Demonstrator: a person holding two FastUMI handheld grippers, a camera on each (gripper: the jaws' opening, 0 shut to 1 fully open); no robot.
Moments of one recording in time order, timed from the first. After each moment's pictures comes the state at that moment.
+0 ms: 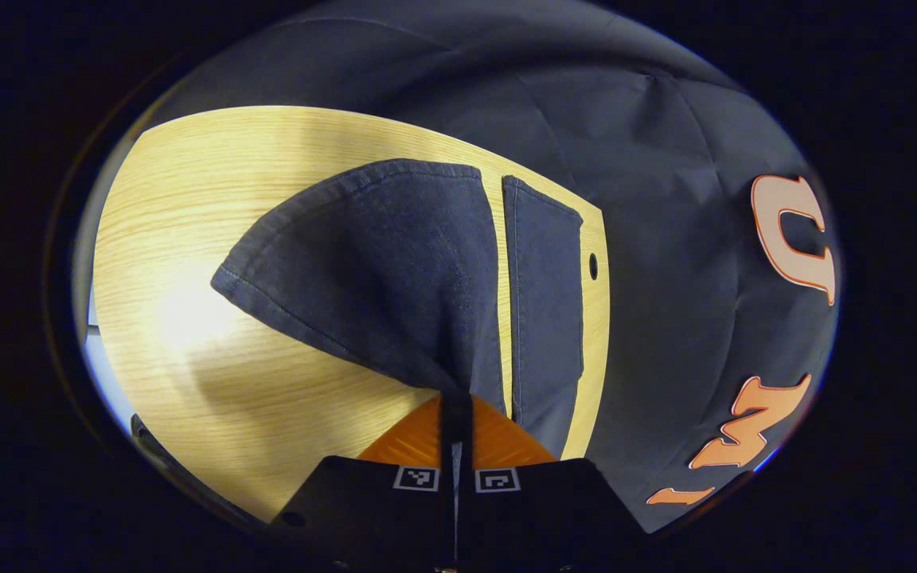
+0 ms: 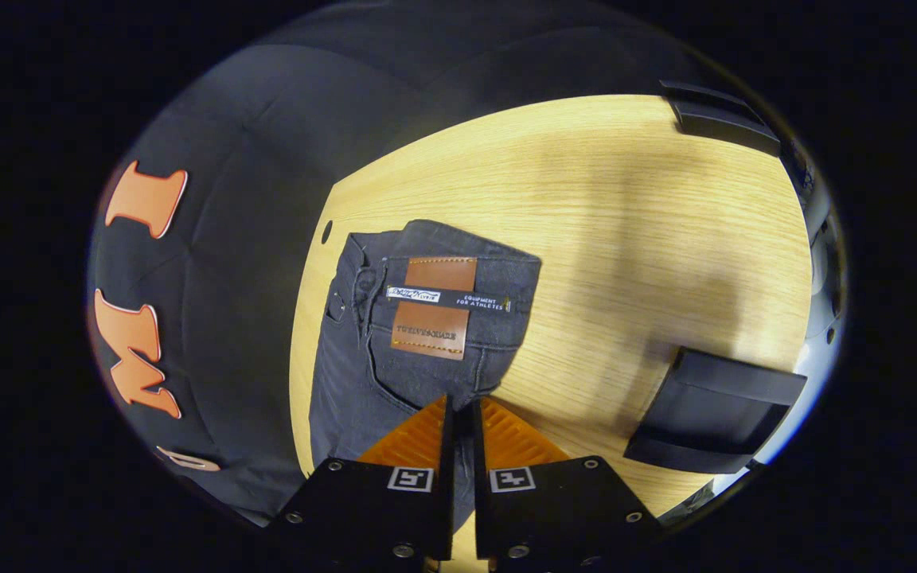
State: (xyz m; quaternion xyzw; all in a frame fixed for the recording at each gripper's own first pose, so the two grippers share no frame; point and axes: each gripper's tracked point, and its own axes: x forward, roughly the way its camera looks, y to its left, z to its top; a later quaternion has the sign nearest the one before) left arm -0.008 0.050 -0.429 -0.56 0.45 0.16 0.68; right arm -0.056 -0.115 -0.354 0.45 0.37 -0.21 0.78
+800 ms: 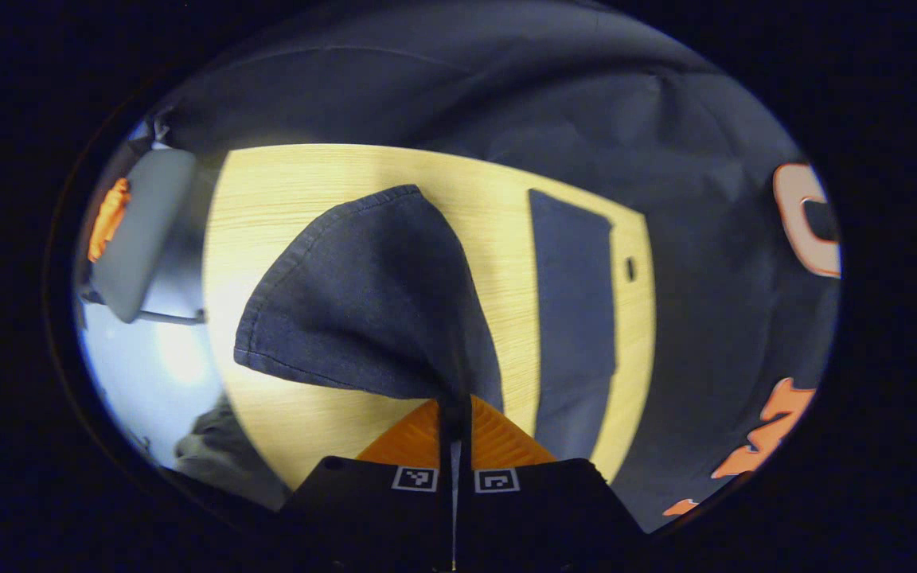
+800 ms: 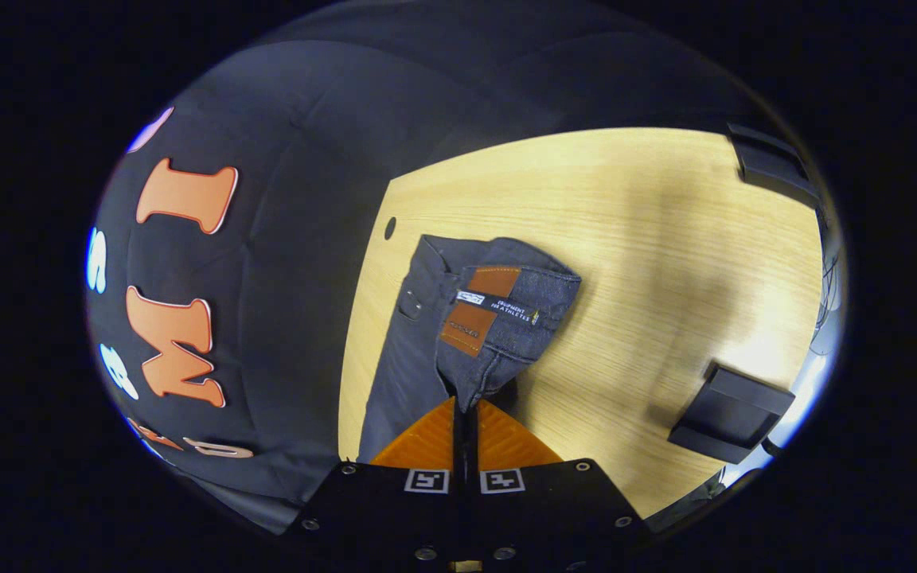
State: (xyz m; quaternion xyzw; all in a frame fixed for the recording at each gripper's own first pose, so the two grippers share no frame) left arm -0.052 0.059 -0.383 -0.47 0.53 0.27 0.65; right arm -0.033 -0.099 -0.274 0.49 0.34 -0.12 0.79
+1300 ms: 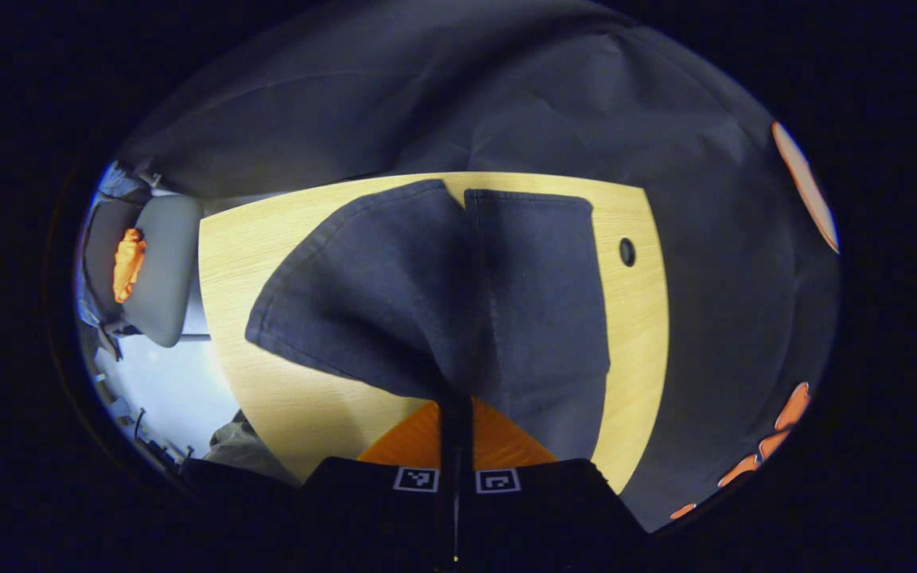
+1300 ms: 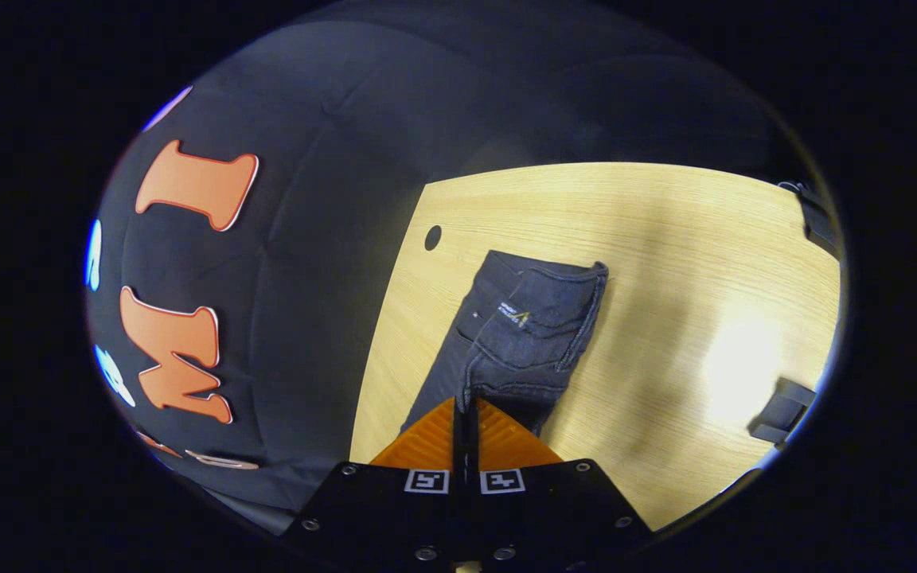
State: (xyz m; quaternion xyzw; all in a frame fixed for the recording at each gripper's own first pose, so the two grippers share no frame) left arm 0.059 0.049 -0.349 -0.41 0.60 0.29 0.63; right arm 0.072 -0.066 -0.239 0.47 0.35 -0.13 0.80
